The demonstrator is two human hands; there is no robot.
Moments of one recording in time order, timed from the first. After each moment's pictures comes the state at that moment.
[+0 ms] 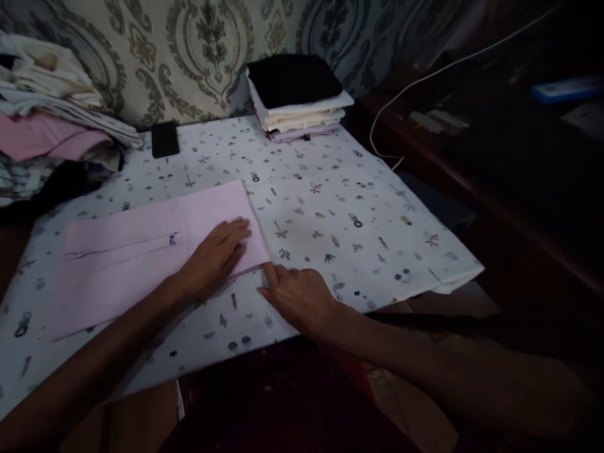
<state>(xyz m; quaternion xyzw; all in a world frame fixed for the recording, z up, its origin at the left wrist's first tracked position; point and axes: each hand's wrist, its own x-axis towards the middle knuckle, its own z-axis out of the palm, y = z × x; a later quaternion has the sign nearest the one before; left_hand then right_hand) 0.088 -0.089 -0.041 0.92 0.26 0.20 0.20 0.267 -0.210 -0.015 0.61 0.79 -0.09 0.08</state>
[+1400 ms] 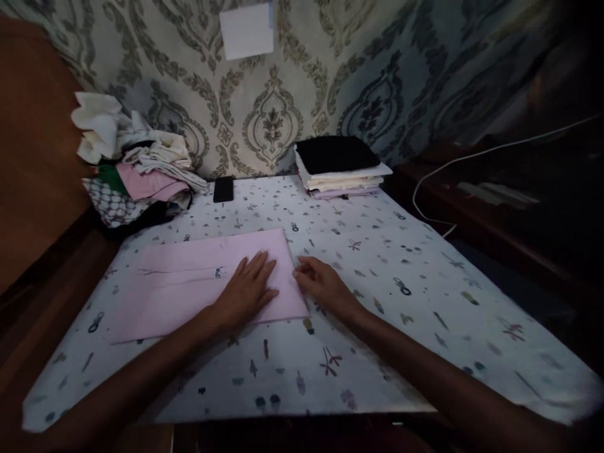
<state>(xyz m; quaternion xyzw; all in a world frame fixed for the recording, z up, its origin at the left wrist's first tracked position) 0.080 -0.086 -0.033 0.92 0.37 0.07 0.10 0.298 -0.113 -0.032 0.63 0.56 -0.39 -0.38</state>
